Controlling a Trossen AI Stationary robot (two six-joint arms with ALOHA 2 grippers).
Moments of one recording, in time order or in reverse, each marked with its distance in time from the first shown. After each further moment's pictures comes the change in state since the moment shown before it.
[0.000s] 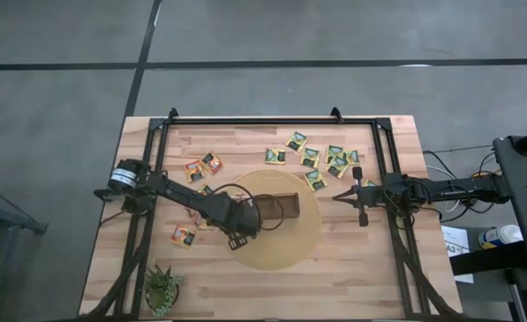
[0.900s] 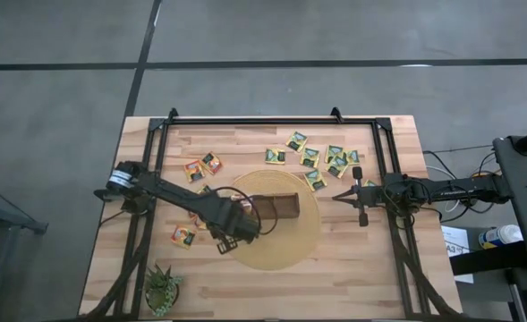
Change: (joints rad) left arm -0.057 -0.004 0.255 -0.467 0.095 -0.071; right arm 0.000 0.000 0.000 0.000 0.000 0.000
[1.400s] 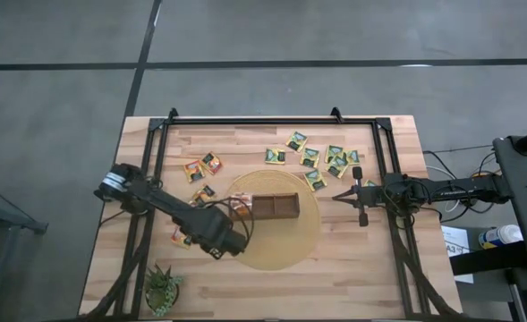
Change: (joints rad) left arm -0.099 -0.036 -0.061 -0.116 0.153 -0.584; right arm 0.000 0.000 0.000 0.000 0.000 0.000
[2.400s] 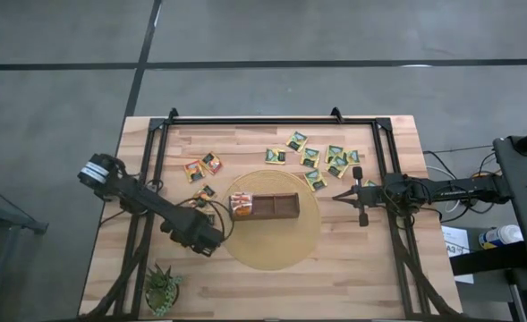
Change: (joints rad) left arm -0.033 -0.168 -0.633 0.685 0.145 -0.213; right arm 0.000 -0.001 0.000 0.000 0.000 0.000
